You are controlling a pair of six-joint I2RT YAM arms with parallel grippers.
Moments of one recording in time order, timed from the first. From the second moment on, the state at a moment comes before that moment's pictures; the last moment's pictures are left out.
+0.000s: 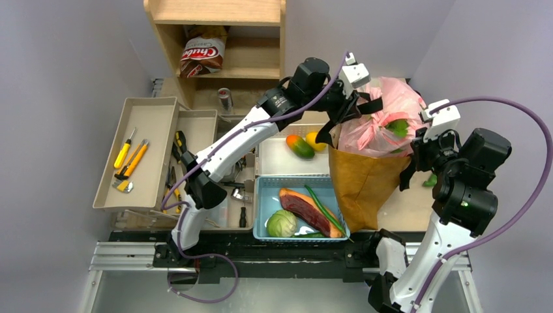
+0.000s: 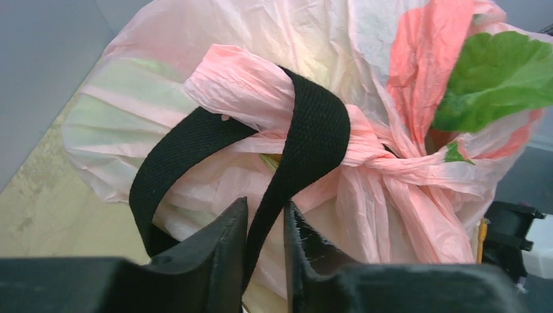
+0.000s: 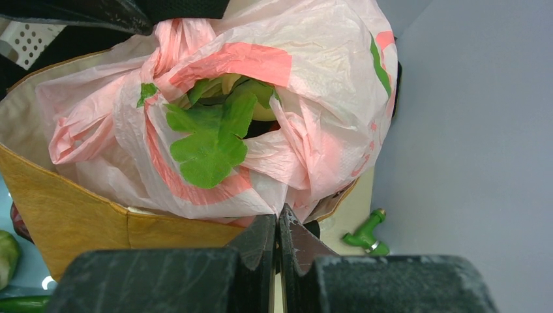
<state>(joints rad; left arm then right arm) -0.90 2.12 2.41 -0.56 0.43 0.06 -0.49 0.84 1.54 -1.18 -0.52 -0.50</state>
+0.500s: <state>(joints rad) -0.70 2.02 2.34 -0.45 0.13 -0.23 -0.49 0.83 1.54 -1.18 -0.51 -0.51</state>
